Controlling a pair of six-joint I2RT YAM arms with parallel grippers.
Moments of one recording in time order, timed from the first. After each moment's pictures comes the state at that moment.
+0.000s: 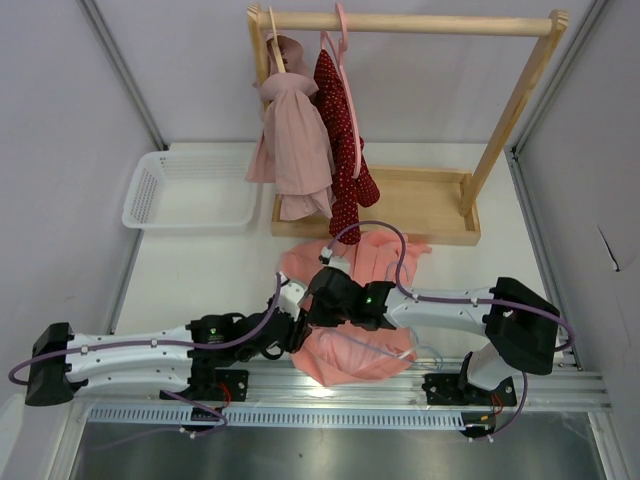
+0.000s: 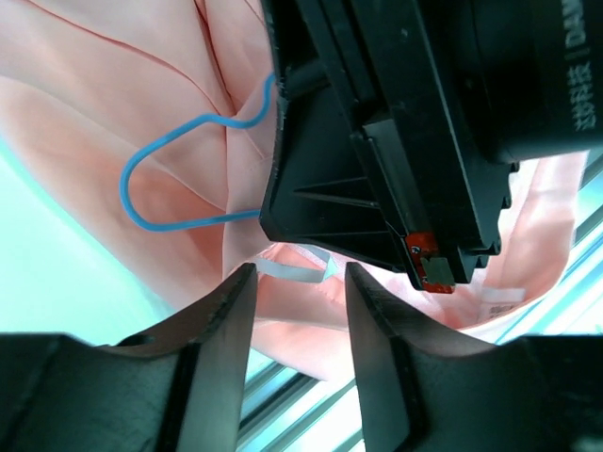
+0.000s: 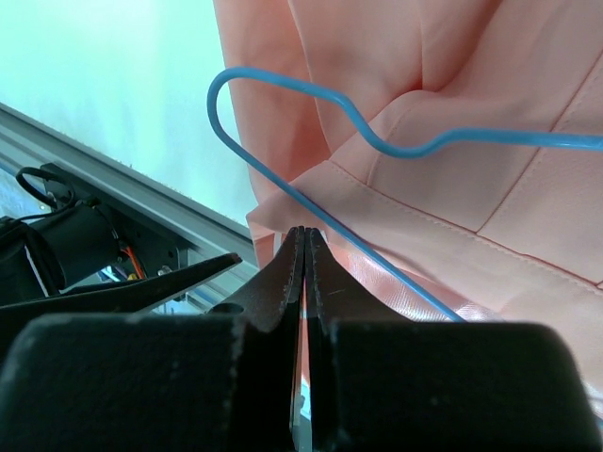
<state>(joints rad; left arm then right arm) -1.32 0.80 0.46 -0.34 -0.44 -0.55 1.18 1.56 0.95 -0.23 0.14 1.07</state>
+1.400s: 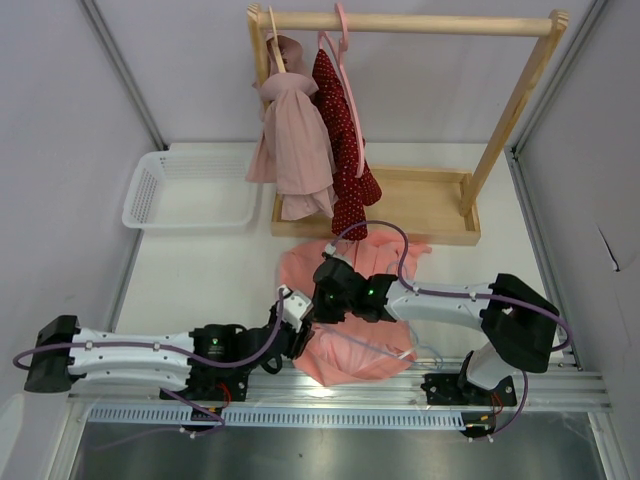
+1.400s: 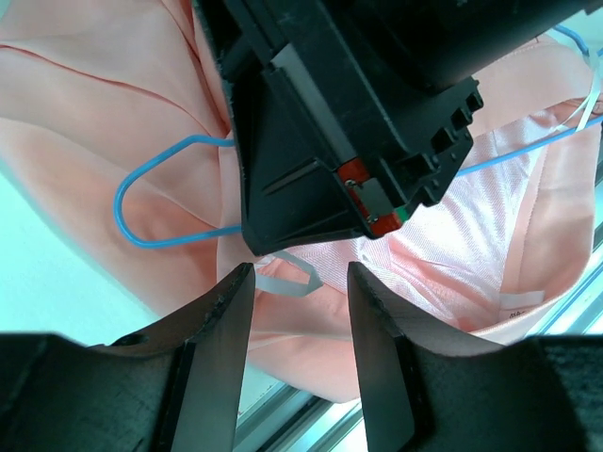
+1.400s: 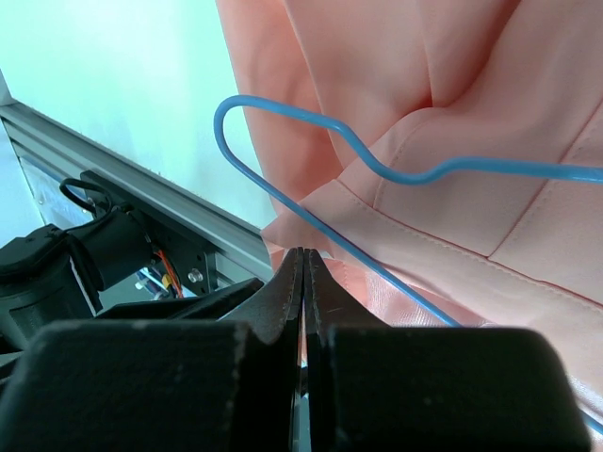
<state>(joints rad) -1.44 0.79 0.39 -0.21 -0.58 -0.47 1.11 1.57 0.95 -0.22 -0.01 1.11</state>
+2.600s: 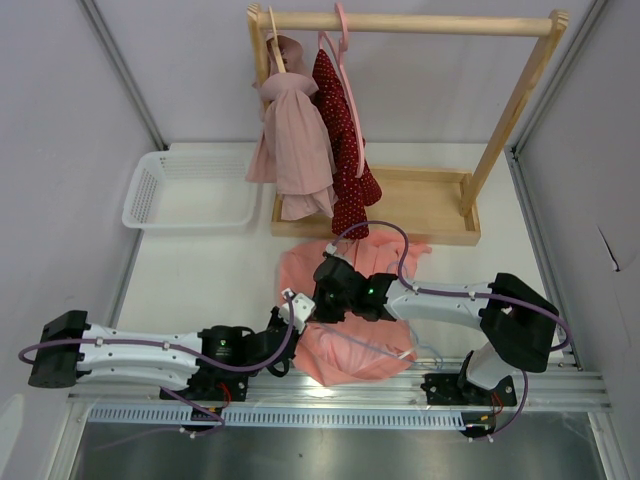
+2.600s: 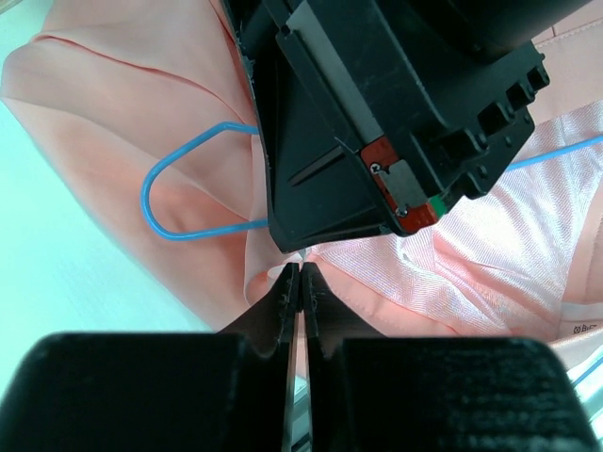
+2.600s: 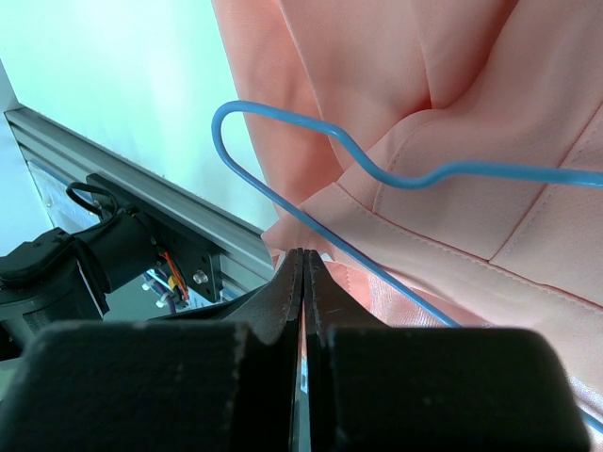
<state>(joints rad) -1.46 0.87 0.39 -0.22 -0.68 -0.46 1.11 1.58 0.95 -0.21 -0.03 1.13</state>
